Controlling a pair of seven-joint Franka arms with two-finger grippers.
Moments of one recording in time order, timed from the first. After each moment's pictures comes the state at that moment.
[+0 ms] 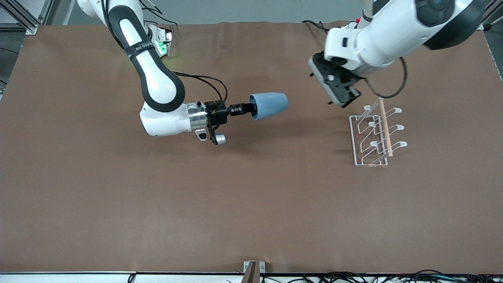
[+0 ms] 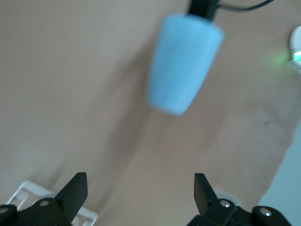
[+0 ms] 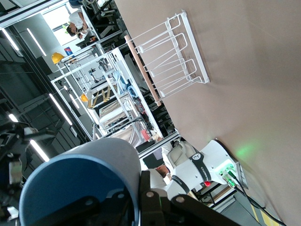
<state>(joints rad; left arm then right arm) -0.23 0.12 -0.30 -1.57 -0.32 1.65 0.50 0.58 0.40 -0.04 -1.83 1.60 1.89 -0.16</state>
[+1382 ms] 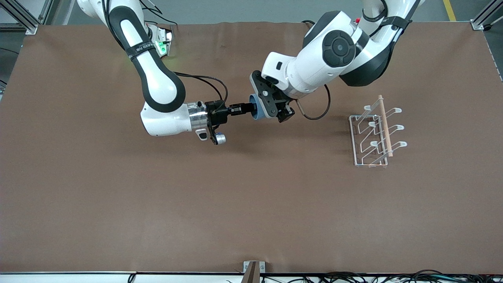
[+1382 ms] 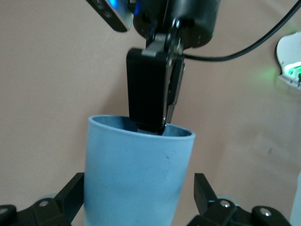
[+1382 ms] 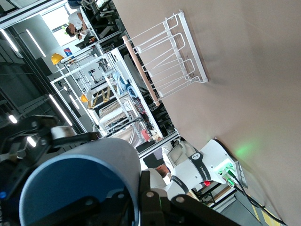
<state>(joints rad) -0.31 0.32 -0.42 -1.57 -0.27 1.93 0.51 0.58 0.40 -0.05 -1.83 1.61 1.89 -0.16</state>
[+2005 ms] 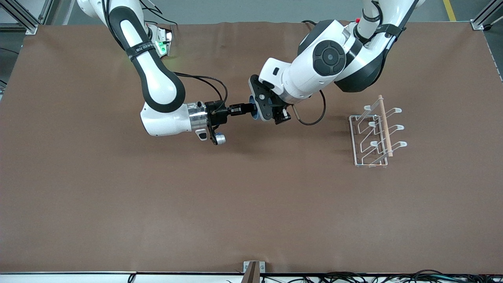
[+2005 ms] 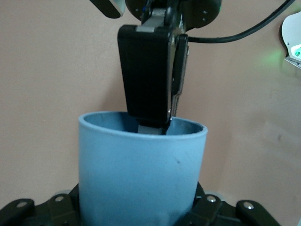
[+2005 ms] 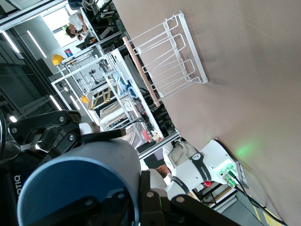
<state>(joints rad) -0.31 0.34 -0.42 -1.58 -0.26 1.94 0.57 0.58 0.40 -0.05 -1.84 1.61 1.89 -0.16</state>
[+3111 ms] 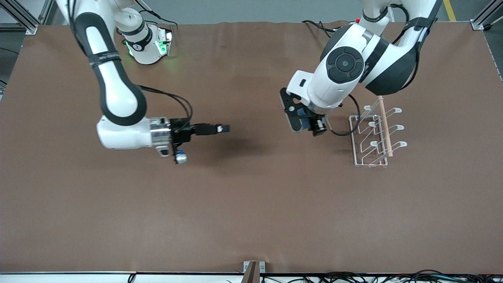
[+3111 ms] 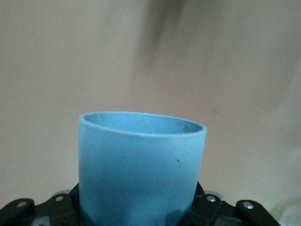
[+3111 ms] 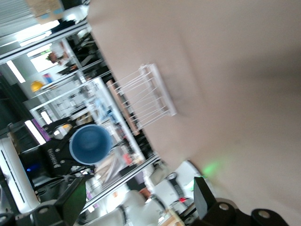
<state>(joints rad) -0.21 0.30 -0.41 -1.57 0.12 1.71 0.68 0.35 0.38 -0.08 -1.81 1.32 1.84 -0.09</state>
